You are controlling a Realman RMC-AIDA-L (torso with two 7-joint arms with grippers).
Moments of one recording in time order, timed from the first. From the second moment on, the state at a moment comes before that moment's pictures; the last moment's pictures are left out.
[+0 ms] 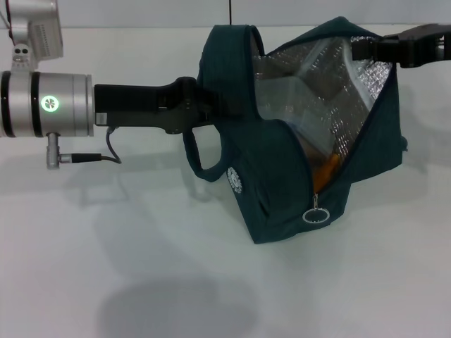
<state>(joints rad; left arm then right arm) -0.71 -2.03 0.75 0.56 1.93 1.63 -2.40 0.61 2.00 -0.91 -1.14 -1.92 -1.54 2.20</state>
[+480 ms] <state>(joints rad) -0.71 -2.02 0.75 0.56 1.92 1.68 -2.42 0.62 2.00 -0.91 -1.15 -1.83 -1.61 2.21</state>
